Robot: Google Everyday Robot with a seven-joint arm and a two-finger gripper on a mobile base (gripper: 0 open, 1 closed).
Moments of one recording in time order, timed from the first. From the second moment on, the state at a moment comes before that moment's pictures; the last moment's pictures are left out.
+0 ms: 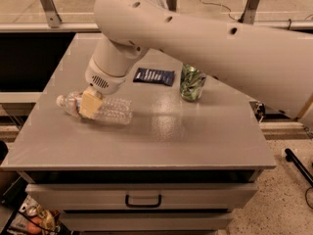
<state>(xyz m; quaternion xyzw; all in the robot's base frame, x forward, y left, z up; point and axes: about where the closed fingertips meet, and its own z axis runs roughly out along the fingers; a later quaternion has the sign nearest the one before) 0.529 0.158 0.852 -0.60 0.76 0.16 0.20</state>
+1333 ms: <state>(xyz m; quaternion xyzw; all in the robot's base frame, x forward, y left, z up) 0.526 0.160 0.855 -0.60 0.75 0.16 0.20</state>
